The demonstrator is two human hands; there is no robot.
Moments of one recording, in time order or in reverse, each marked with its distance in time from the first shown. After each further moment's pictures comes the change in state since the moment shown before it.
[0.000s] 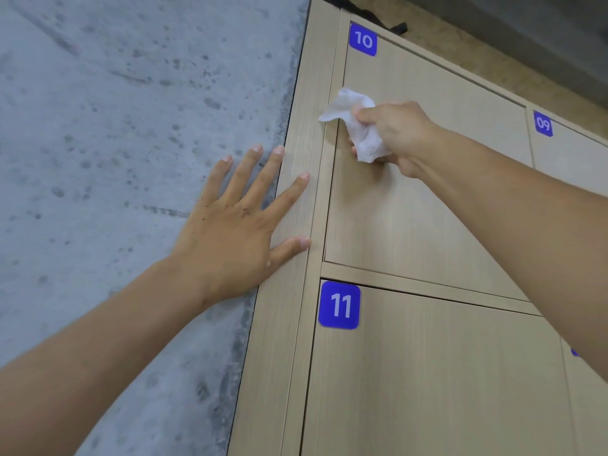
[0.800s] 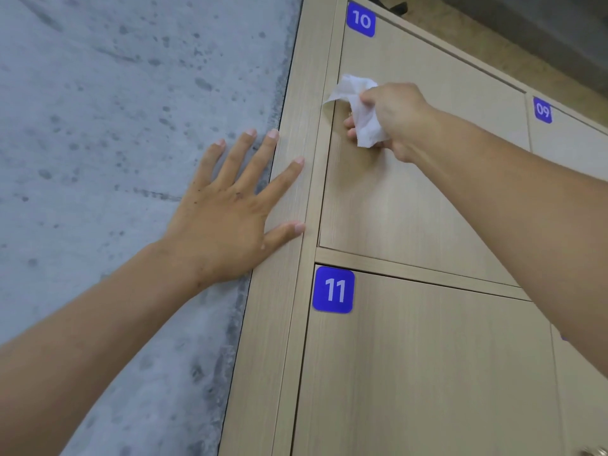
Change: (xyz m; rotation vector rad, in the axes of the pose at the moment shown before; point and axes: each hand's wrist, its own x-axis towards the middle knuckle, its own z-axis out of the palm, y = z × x) left_hand 0.000 0.000 -0.002 -0.005 -0.006 -0.006; right_hand -0.010 -0.017 0.013 0.226 0.003 0.246
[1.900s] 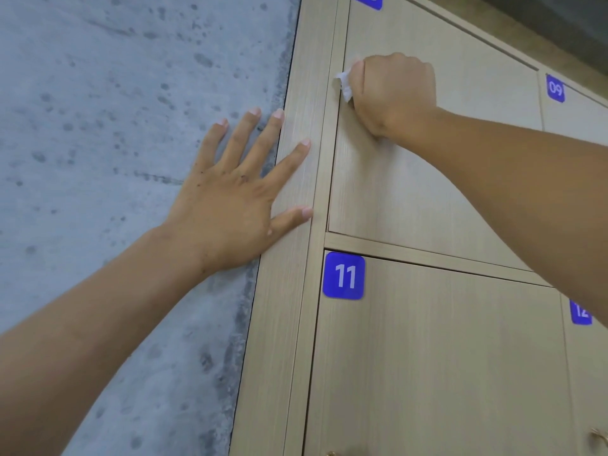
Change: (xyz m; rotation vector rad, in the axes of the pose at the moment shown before) left_hand -0.001 -0.001 0.003 -0.005 0.017 0.007; right_hand 0.034 0.025 -0.008 -1.481 0.366 -0.998
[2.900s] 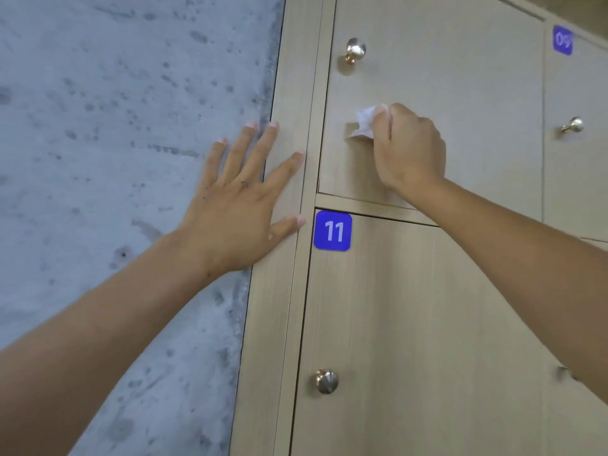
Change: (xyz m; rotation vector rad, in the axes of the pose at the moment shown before) left_hand -0.039 0.028 -0.025 -0.164 -0.209 -0.035; right_hand -0.118 -0.001 0.009 0.404 -0.015 0.412
